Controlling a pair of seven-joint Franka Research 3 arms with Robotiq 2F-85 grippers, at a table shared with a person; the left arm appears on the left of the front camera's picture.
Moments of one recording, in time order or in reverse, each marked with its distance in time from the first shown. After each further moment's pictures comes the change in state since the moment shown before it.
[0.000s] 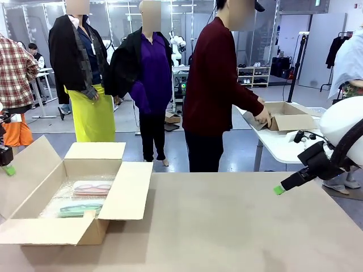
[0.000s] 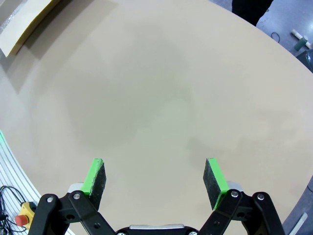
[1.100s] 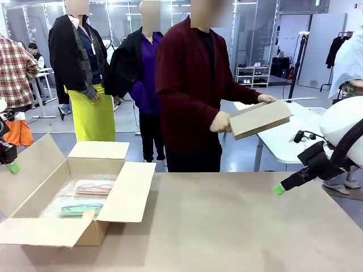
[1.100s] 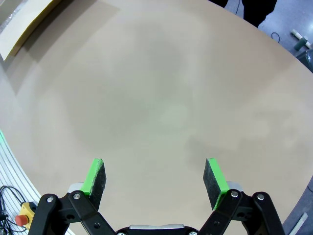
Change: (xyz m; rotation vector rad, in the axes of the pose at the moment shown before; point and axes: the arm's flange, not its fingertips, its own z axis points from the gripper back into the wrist) left arm 0.006 -0.005 0.000 -0.007 -0.004 0.007; right arm 0.000 0.000 0.000 0.000 0.000 0.000
